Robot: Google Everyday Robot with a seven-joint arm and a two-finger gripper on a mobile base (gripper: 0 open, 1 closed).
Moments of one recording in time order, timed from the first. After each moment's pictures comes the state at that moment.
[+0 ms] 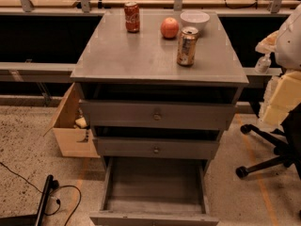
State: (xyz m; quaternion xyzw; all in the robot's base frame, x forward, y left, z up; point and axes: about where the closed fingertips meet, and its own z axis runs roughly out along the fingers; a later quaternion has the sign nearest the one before) arm 0.438 -0.217 0.977 -0.60 0.78 -0.03 0.16
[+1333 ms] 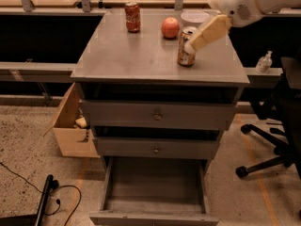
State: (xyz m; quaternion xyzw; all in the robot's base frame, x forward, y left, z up) arm 0.637 -0.128 1.012 -0.52 0.73 0.13 0.42
